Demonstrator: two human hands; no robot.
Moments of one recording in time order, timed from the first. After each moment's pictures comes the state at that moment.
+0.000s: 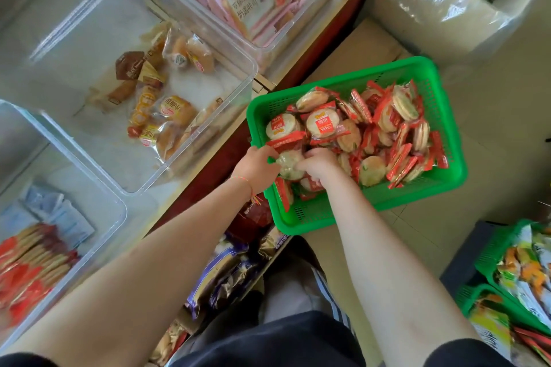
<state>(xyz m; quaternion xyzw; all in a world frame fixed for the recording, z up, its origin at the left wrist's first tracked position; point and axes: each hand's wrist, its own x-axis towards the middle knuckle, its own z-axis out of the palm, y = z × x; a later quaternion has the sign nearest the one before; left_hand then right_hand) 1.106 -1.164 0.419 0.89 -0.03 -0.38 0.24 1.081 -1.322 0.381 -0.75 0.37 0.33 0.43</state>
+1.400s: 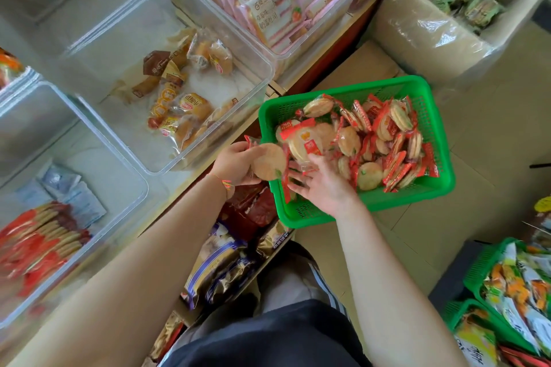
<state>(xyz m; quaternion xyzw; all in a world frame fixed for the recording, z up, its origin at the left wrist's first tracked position) 1.092 -1.108 0.460 0.71 0.23 -0.35 0.57 1.024 -1.306 0.423 -0.36 0.33 0.25 0.84</state>
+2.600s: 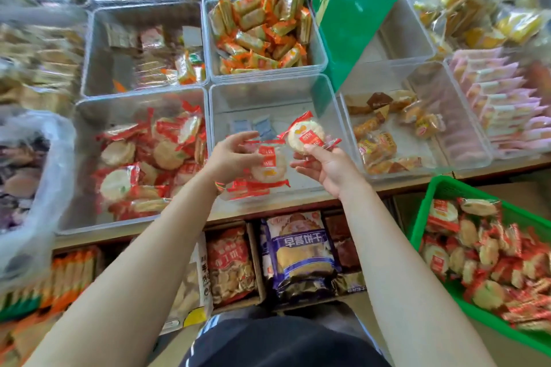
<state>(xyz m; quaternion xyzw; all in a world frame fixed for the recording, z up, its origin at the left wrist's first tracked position) 0.958 -0.748 0.551 0.66 0.32 -0.06 0.67 1.056 -0.942 0.530 -0.56 0.11 0.39 0.73</state>
